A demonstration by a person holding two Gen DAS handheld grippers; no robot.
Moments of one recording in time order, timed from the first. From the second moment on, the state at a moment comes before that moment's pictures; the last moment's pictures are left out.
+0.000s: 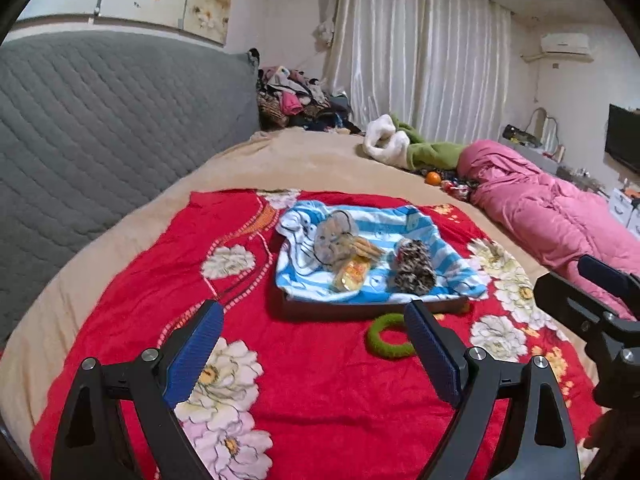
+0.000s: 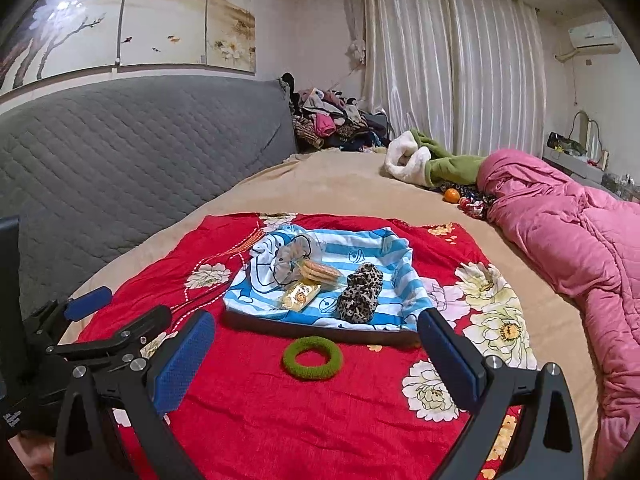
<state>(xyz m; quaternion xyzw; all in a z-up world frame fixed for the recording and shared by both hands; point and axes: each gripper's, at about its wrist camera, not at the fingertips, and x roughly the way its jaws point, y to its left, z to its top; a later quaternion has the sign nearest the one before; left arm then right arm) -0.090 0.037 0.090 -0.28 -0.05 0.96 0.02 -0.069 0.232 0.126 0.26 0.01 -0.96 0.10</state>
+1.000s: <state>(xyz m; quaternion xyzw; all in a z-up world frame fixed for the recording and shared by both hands) -0.054 0.046 0.045 -0.30 -0.04 0.95 0.05 -0.016 0.239 0.075 0.27 0.02 -0.96 0.08</state>
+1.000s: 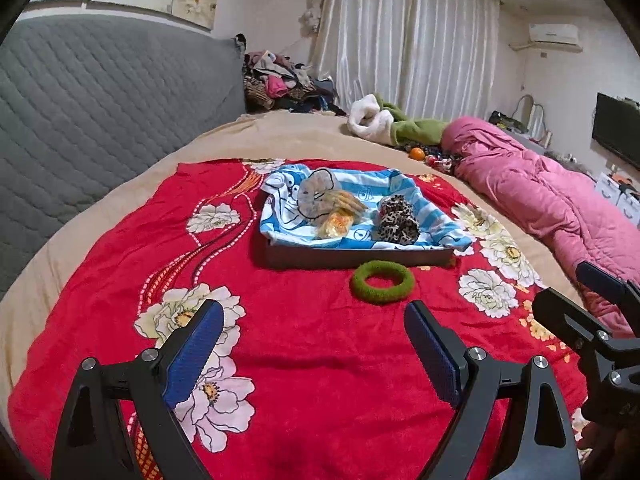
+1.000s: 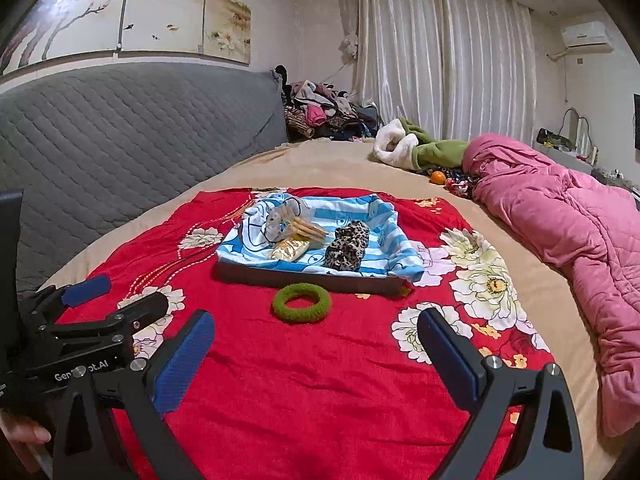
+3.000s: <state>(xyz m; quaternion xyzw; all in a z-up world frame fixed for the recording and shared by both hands) -0.102 0.055 -0.033 -0.35 -0.03 0.94 0.04 -0.057 0.264 -0.016 0.34 0.00 -0.94 0.06</state>
